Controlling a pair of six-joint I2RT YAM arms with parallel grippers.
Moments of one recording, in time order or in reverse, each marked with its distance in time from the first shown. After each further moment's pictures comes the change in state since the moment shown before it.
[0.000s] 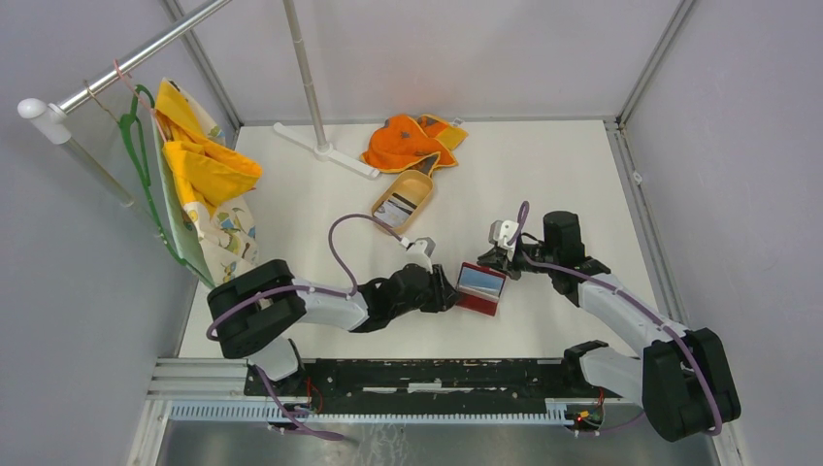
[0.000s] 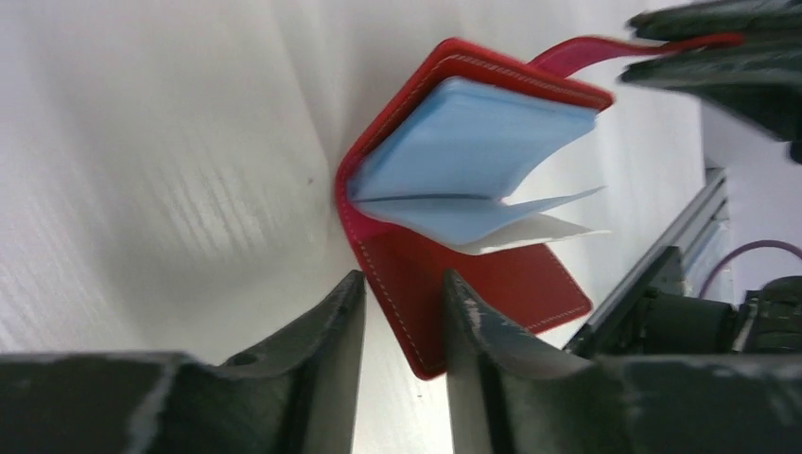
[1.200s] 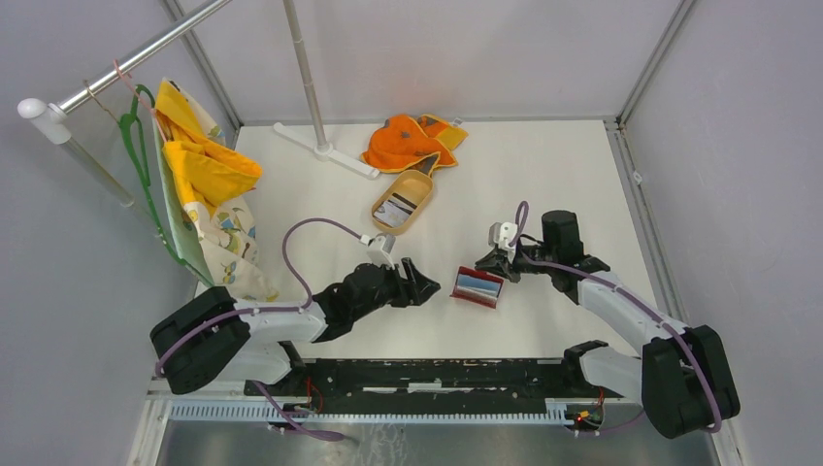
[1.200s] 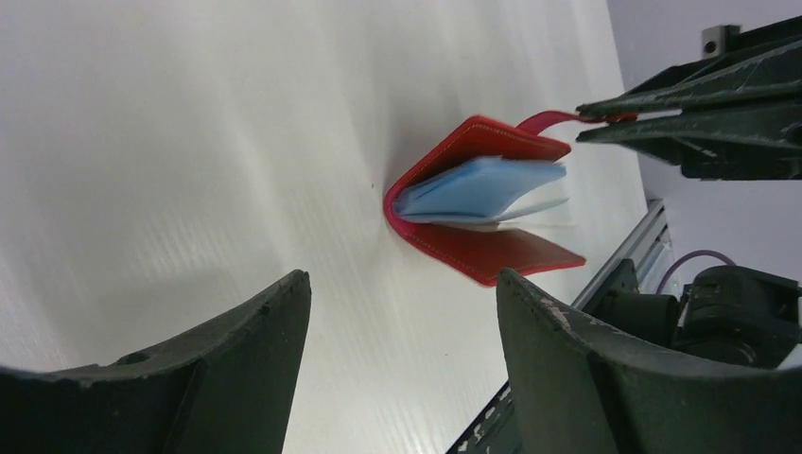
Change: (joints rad) left arm 0.140 -0.335 -0.241 0.055 0.059 0.054; right arm 0.000 0.005 0.018 -0.064 -0.090 -0.040
